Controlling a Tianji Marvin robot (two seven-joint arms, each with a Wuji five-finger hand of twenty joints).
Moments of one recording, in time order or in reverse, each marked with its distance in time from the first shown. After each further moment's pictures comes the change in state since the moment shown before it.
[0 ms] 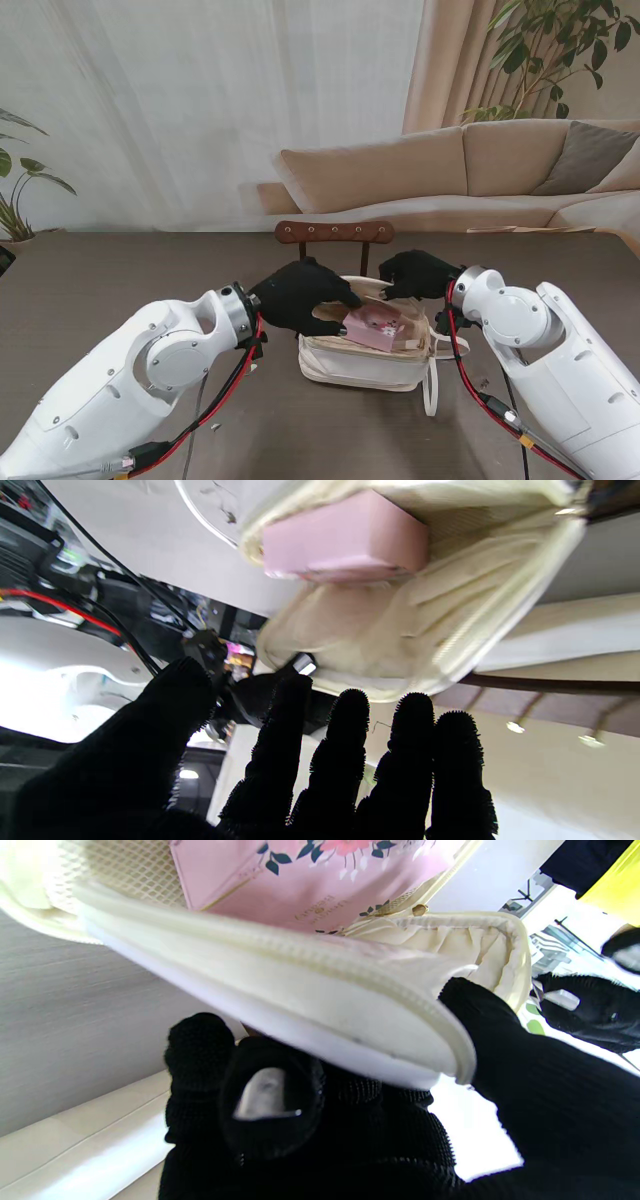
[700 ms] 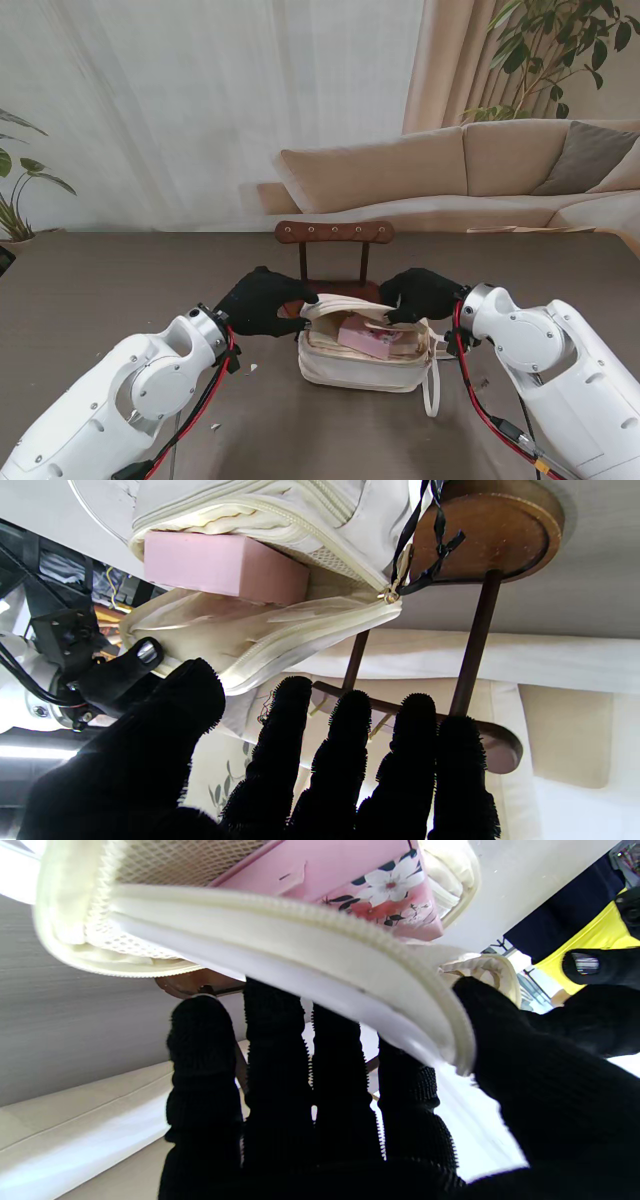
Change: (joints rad) left arm 0.153 -0.002 -0.107 0.017 0.059 0.139 0.118; right arm -0.089 0.027 0.048 -0.054 -0.082 -0.180 0.024; left_hand 0.032 0.011 0.000 0.000 -0.011 -0.001 -0.009 0.000 0.000 0.010 -0.011 0.000 0.000 0.002 0.000 0.000 -0.027 0.014 0.000 -0.028; right_hand -0.016 0.025 -0.048 0.000 -0.024 -0.073 -0.039 -0.129 -0.340 0.033 -0.379 -0.249 -0.220 0.056 -0.885 -0.325 -0.006 0.000 -0.184 -0.019
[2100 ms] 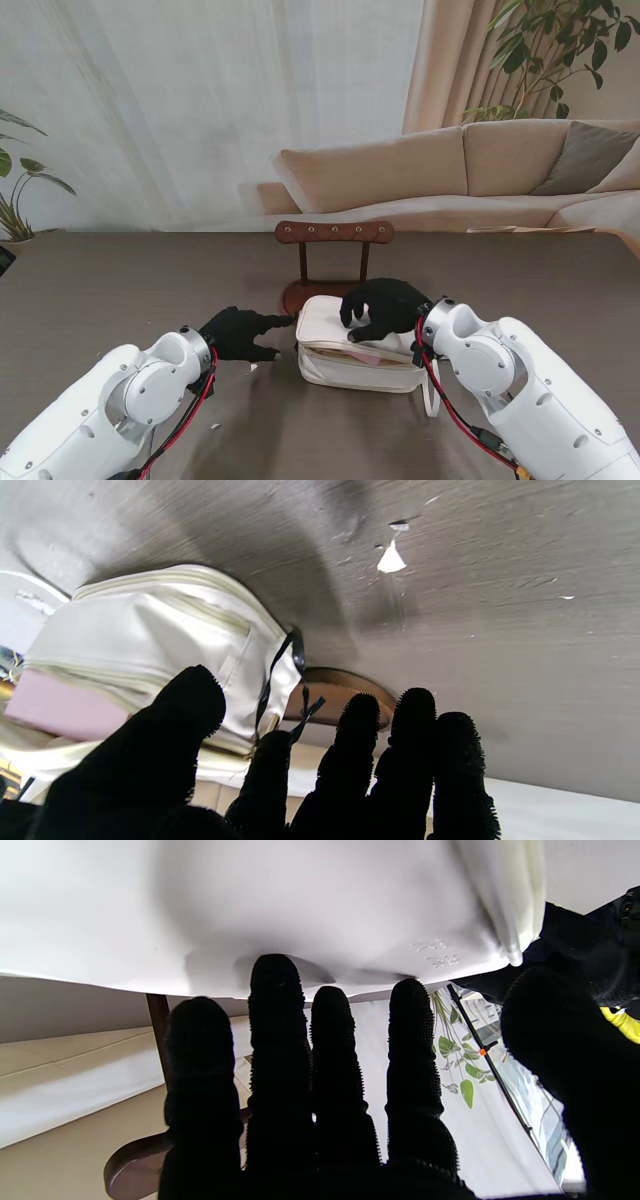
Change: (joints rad) left arm 0.020 0.034 -0.011 0.064 0.005 0.169 -0.246; right arm -0.001 -0.033 -0.150 -0.015 -0.223 -0.002 -0.227; left_hand 0.031 0.063 -0.099 0.020 -0.297 -0.080 -0.224 -0.227 -0.070 0.065 0.060 0.194 0.062 0.008 0.026 0.040 -0.019 0.003 0.192 0.182; right_hand -0.180 -0.068 -0.090 0.181 -0.125 -0.065 -0.323 -0.030 -0.154 0.034 0.072 0.001 -0.081 -0.011 0.113 0.036 0.001 0.018 0.013 0.018
